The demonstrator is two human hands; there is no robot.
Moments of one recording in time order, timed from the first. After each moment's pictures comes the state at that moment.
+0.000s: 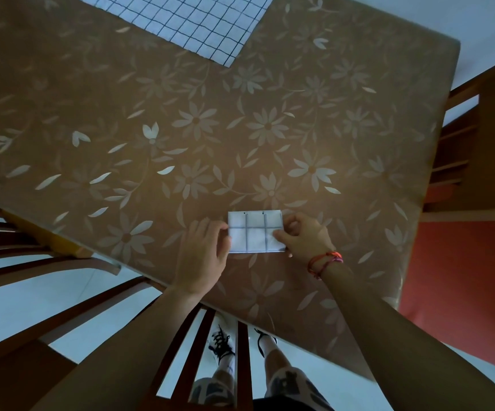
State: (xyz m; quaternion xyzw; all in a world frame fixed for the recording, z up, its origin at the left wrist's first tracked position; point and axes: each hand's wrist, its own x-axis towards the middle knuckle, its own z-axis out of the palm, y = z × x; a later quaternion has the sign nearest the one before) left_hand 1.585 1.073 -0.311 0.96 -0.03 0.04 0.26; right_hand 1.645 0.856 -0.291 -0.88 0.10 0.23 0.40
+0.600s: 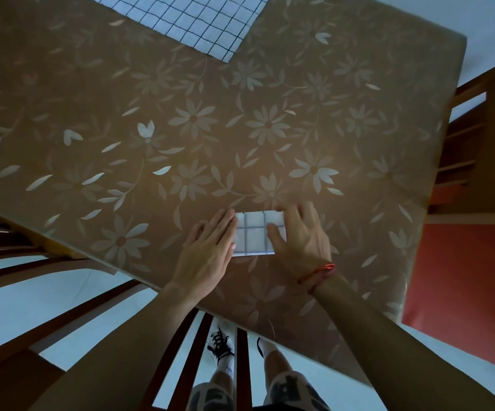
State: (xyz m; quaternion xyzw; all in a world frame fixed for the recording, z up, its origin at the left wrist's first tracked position) left_hand 1.593 1.076 -0.332 0.98 -0.14 -0.07 0.11; right_hand 1.628 0.864 -0.297 -0.97 0.00 0.06 0.24
